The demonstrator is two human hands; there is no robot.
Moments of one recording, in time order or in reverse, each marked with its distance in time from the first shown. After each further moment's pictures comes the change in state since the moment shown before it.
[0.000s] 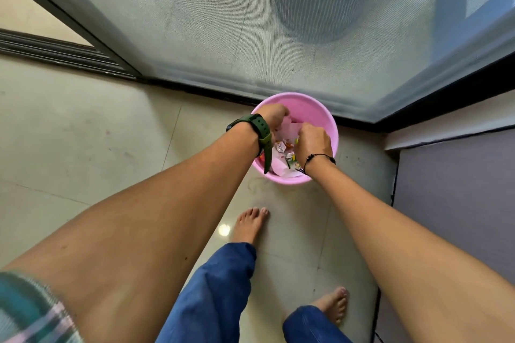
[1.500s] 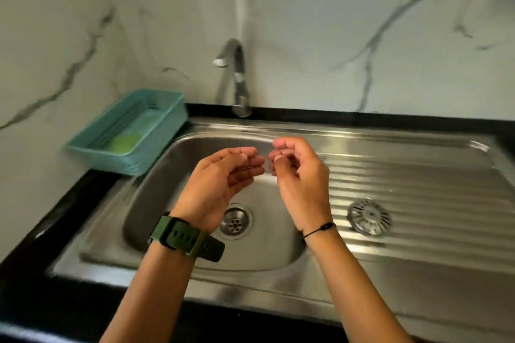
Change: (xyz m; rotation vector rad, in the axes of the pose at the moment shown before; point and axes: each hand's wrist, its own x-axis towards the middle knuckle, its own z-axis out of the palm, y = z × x) left_hand -0.623 0.557 -0.144 -0.446 -0.716 1.151; right_hand -0.683 0.249 -0.402 0.895 1.834 0.676
